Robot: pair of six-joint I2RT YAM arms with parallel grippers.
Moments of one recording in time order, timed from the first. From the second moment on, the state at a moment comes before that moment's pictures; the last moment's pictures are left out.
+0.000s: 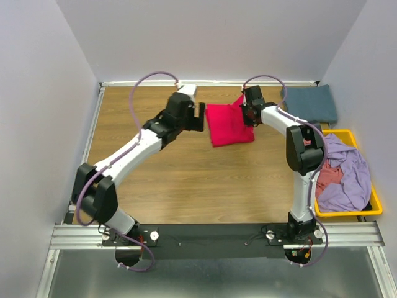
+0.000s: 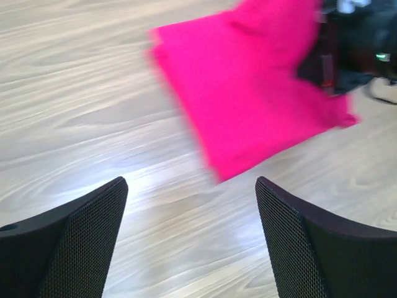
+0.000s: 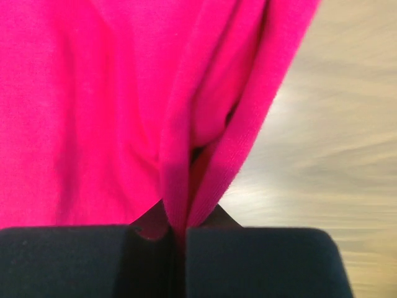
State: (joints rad) left arm -0.63 1.58 1.30 -0.27 -0.16 -0.27; right arm 0.30 2.09 1.53 -0.36 0.10 0.10
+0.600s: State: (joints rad) left arm -0.24 1.22 0.87 -0.39 -0.16 -0.34; right arm 0.16 2.25 1.85 -0.39 0.56 -0.44
